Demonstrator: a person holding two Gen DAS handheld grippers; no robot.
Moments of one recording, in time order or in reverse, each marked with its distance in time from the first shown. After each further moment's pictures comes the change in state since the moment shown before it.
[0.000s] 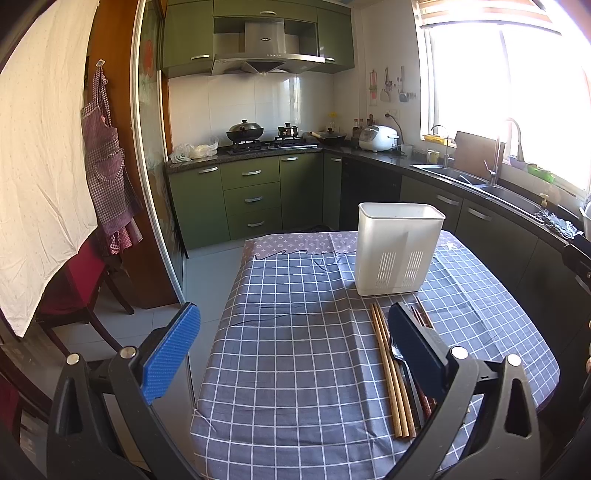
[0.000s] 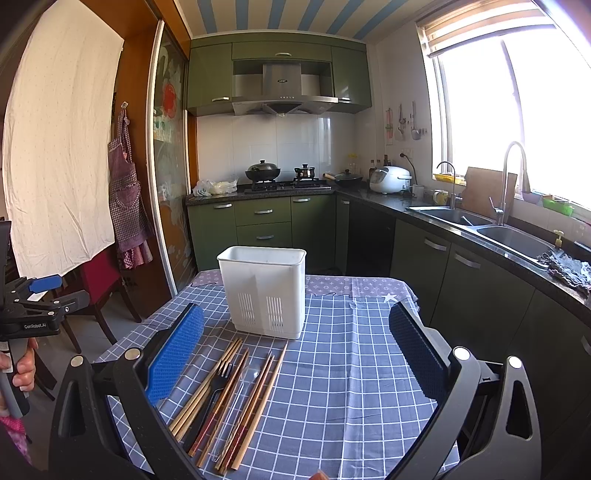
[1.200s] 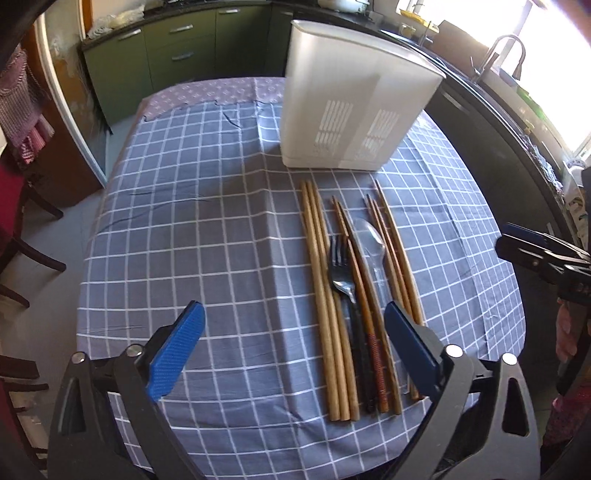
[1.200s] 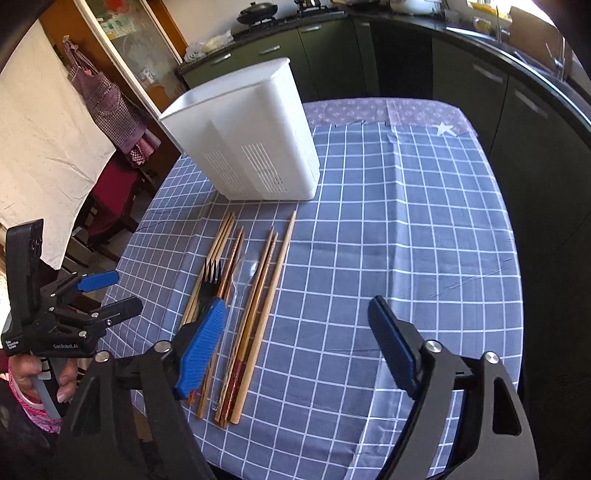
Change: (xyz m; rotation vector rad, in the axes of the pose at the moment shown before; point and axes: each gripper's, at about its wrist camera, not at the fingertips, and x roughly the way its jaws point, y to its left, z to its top) left arm 0.151 -0.072 -0.021 0.008 0.652 -0.275; right arm 0.178 -0.049 -0.043 0.191 0.751 0.189
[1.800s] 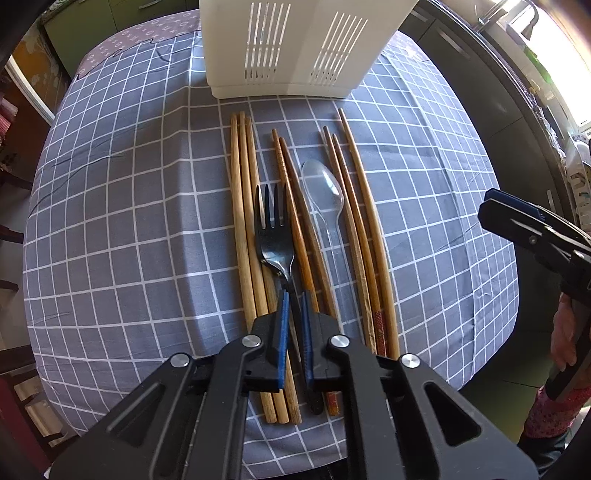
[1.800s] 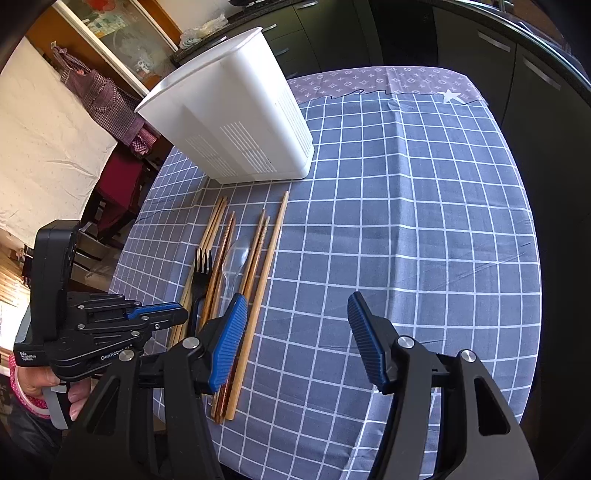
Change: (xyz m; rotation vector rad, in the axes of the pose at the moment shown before) left arm 0.056 -0.043 0.008 0.011 0.259 -0.035; right arm 0.017 -0.019 0.005 0.036 0.077 0.059
